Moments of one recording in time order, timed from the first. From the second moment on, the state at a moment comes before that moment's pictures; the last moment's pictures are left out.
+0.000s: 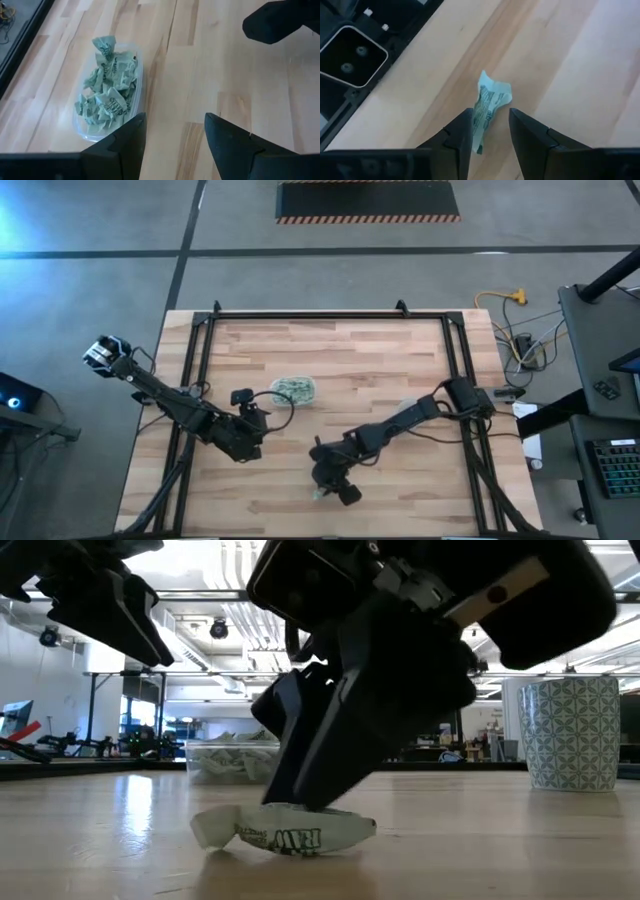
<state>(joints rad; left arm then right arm) -0.55 1.21 0.78 -0.58 -0.64 -0.49 0.35 2.17 1.36 -0.05 -0.38 0.01</state>
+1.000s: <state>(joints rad) -0.55 1.21 0.78 -0.59 -0.64 -0.49 0.35 2.16 1.35 -0.07 -0.37 -0.09</state>
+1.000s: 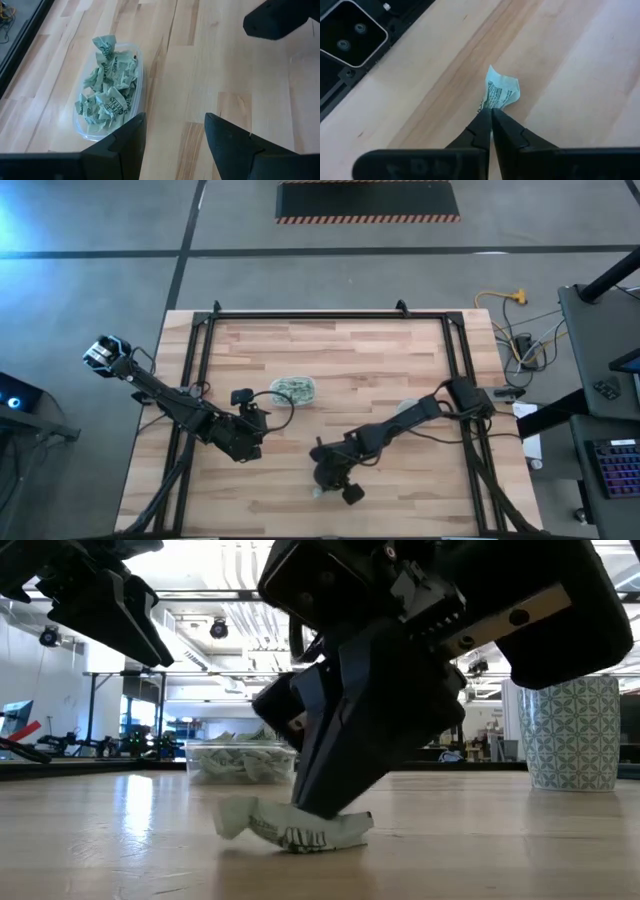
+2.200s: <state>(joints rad) -0.55 1.21 0.78 -0.62 -0.63 -0.49 -0.01 1.98 1.34 -0.06 0.15 -0.35</state>
